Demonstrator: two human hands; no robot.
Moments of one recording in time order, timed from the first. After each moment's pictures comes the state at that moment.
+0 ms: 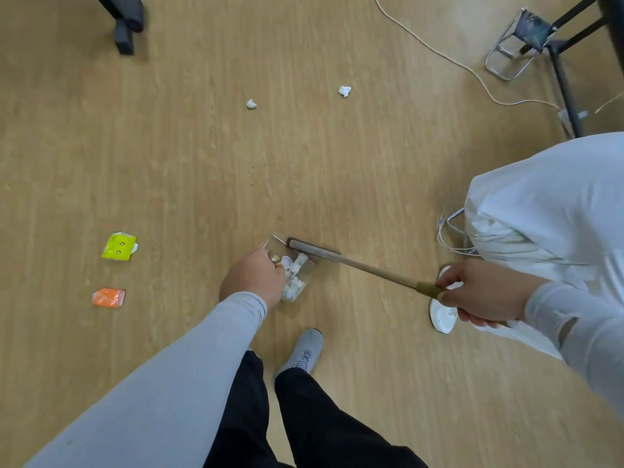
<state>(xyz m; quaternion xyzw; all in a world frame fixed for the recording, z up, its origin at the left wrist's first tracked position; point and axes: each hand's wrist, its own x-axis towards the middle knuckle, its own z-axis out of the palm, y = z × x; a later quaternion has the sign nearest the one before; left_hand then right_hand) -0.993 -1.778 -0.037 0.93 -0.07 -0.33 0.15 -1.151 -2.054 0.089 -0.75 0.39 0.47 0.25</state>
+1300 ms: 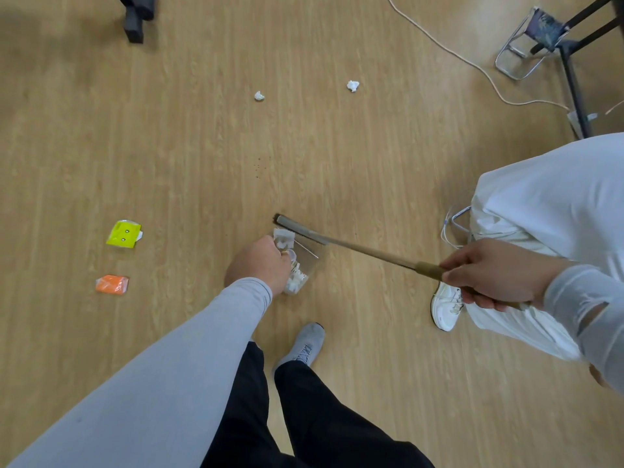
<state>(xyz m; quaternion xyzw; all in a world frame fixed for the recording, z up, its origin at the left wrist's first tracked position) -0.999 -1.770 -0.038 0.93 -0.07 -0.34 0.16 -1.149 -2.052 0.099 -0.74 0.39 0.43 0.33</state>
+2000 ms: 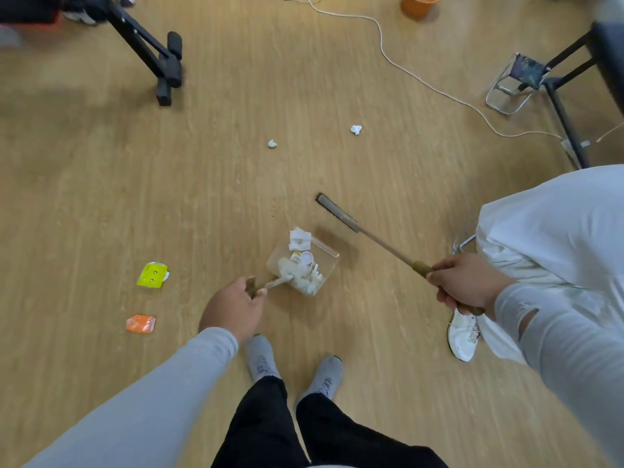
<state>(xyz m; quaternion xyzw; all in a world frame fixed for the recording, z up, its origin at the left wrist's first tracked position) -0.961 -1.687 0.010 0.92 -0.04 -0.31 0.24 -1.102 -2.020 0.108 -0.73 0.51 0.28 0.37</state>
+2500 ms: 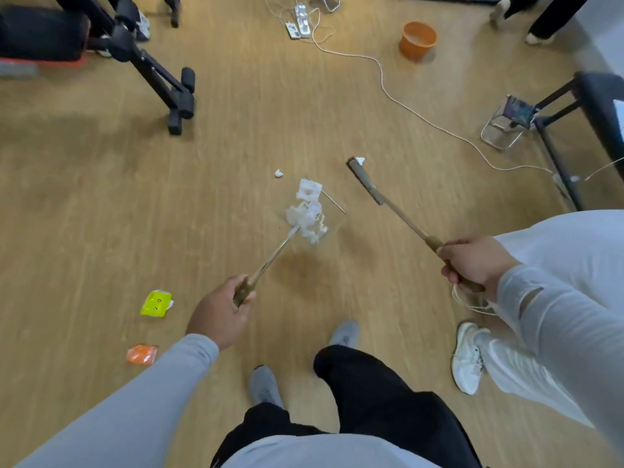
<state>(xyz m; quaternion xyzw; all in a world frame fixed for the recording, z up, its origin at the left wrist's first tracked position) -0.861 -1.662 0.018 0.91 -0.10 -0.24 0.32 -0.992 -2.033 0.149 -0.72 0.57 0.12 0.39</state>
